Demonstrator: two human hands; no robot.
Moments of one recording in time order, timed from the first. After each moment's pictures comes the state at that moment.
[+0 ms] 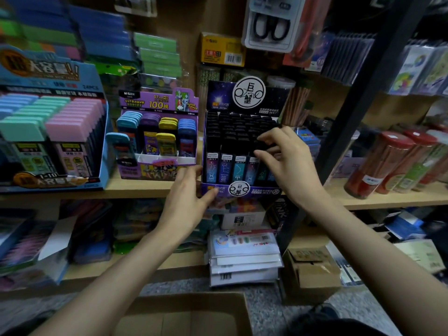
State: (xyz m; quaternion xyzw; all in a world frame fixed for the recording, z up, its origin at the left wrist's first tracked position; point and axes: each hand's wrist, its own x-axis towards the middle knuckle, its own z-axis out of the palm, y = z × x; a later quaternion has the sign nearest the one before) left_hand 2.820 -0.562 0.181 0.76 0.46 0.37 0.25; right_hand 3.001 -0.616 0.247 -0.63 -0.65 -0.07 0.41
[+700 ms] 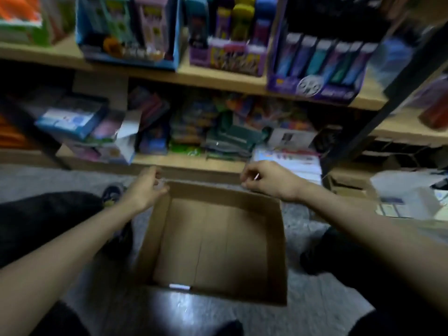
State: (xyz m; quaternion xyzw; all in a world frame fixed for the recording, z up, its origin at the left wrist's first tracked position) left_hand 2.605 -0.623 0.014 0.68 0.64 0.14 0.33; right_hand 2.885 -0.678 0.105 -0.62 -0.72 0.31 0.07
